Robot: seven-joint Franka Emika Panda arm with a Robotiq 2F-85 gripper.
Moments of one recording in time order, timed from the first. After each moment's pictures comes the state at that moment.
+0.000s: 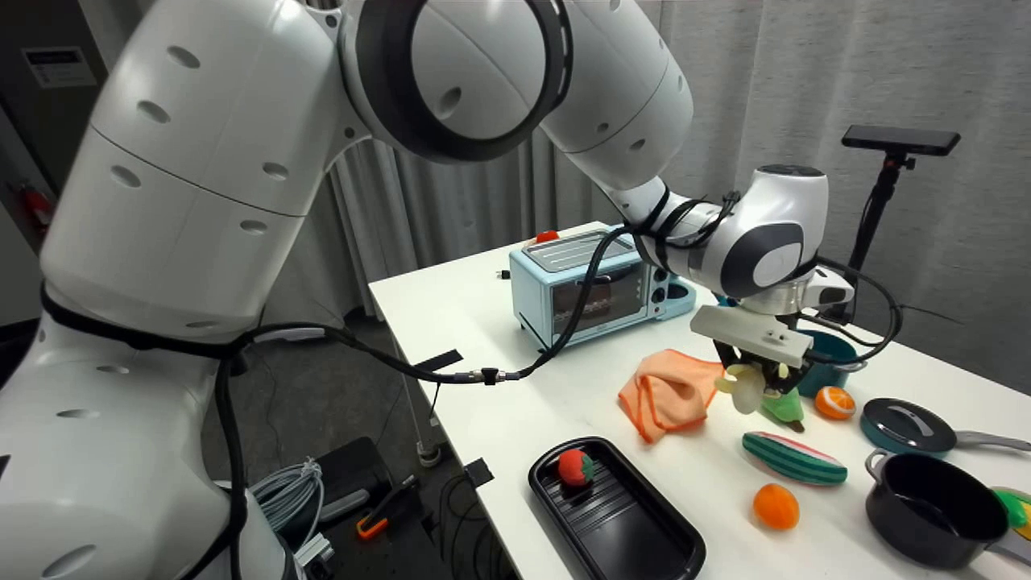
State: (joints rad) arm -0.17 0.66 -0.01 -1.68 -0.02 2.46 -0.25
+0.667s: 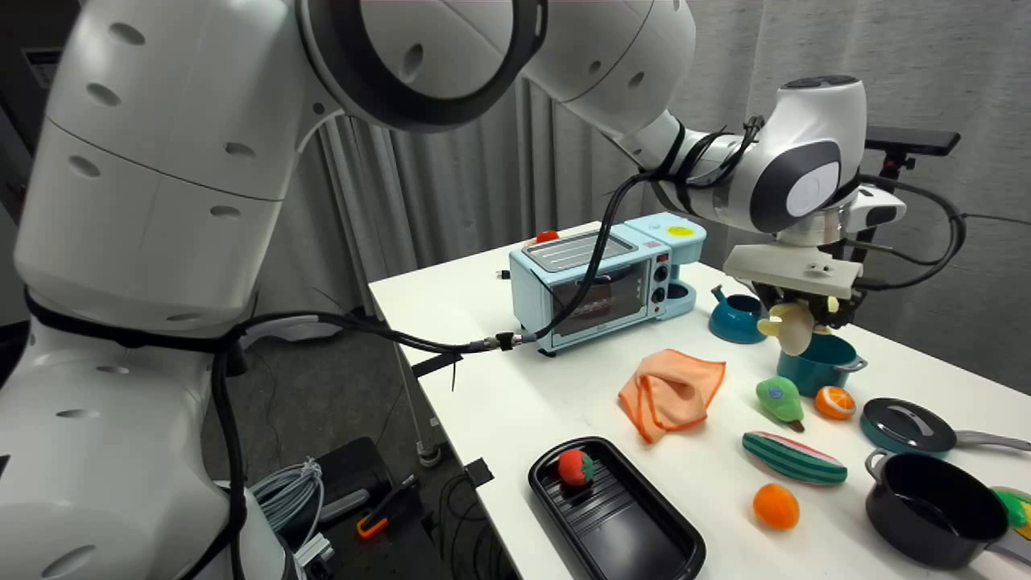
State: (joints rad) arm -0.17 0.59 -0.03 -1.59 -0.03 2.45 -0.25
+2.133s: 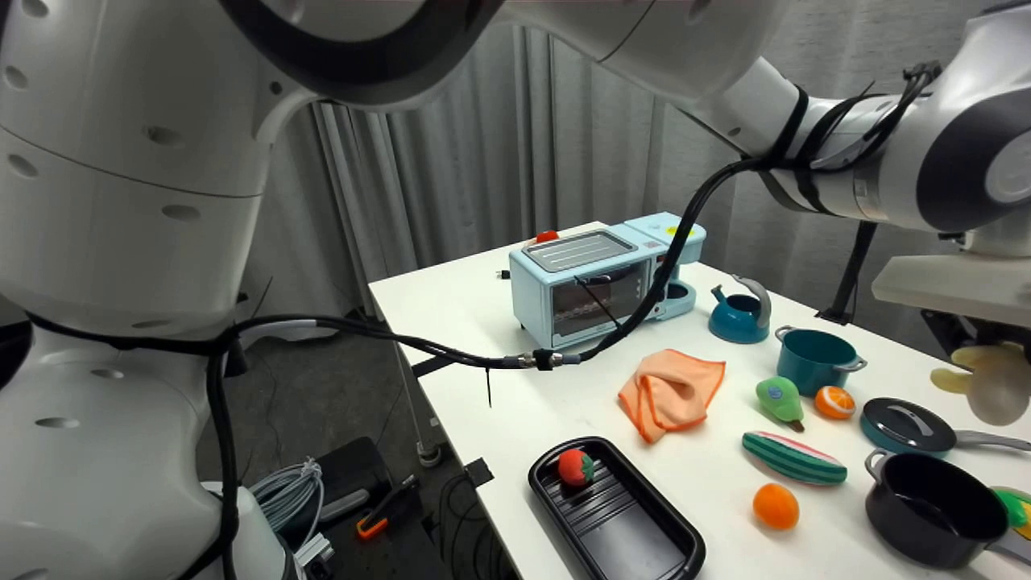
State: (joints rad) arm -0.30 0.53 -0.18 -1.57 -0.06 2.41 -0.25
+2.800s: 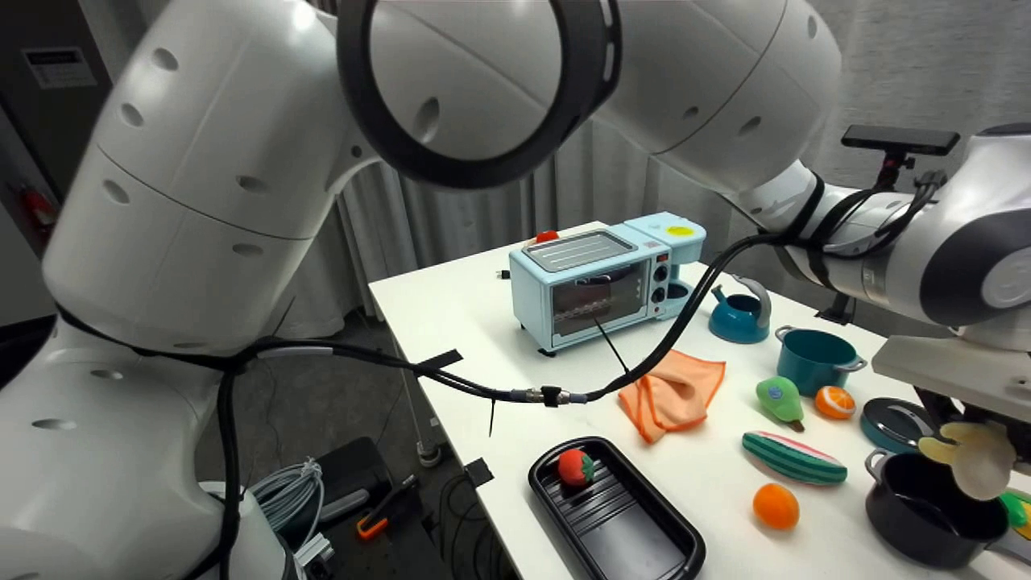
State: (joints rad) arm -0.33 0.71 -0.18 -1.47 -0.05 2.42 -0.25
